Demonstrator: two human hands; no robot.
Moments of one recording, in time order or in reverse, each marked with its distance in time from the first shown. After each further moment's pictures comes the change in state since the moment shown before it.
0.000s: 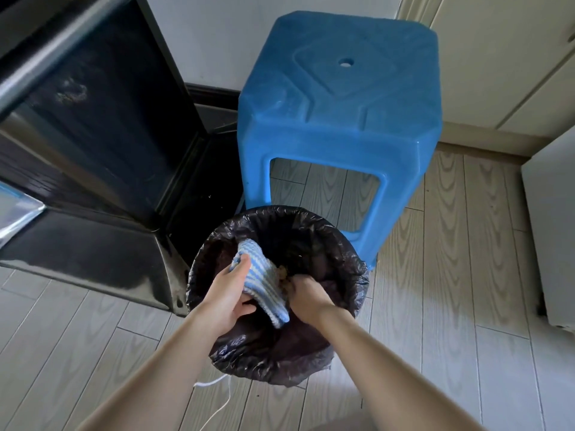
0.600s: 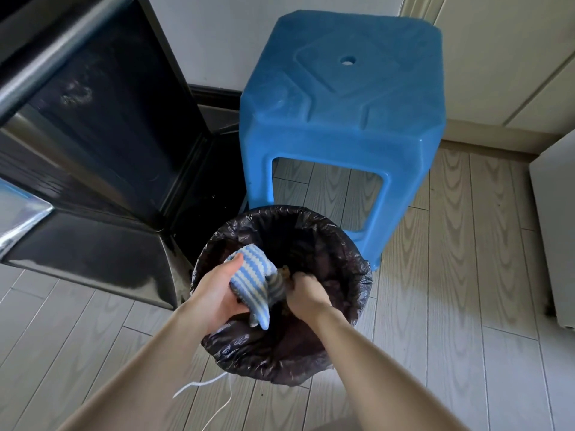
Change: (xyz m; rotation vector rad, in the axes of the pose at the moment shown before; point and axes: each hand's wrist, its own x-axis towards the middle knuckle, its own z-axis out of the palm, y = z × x) left_hand 0.000 0.005 -0.019 -0.187 -0.108 -0.088; right_hand 0.005 -0.003 0.009 0.099 0.006 0.107
